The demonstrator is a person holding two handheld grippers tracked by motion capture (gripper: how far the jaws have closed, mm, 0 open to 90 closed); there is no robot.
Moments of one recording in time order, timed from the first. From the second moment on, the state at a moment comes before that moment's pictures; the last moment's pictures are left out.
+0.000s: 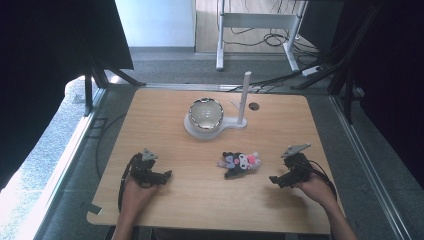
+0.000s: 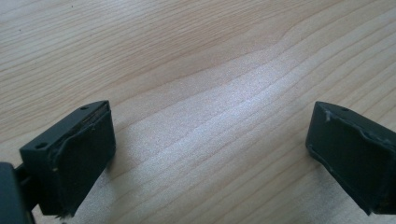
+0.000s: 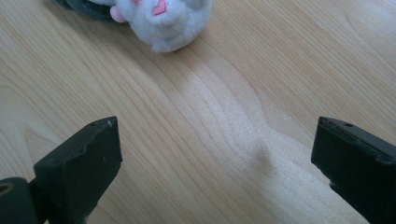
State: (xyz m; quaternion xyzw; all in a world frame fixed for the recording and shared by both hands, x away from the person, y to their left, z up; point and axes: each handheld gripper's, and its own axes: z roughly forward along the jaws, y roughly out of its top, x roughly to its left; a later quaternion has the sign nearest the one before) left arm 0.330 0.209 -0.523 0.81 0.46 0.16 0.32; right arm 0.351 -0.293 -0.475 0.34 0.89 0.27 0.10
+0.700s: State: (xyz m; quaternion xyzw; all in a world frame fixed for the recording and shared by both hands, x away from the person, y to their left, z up) left arm 0.330 0.209 -0.523 0.81 0.46 0.16 0.32; right arm 0.375 -0.264 -0.453 0.28 0.93 0.23 0.08
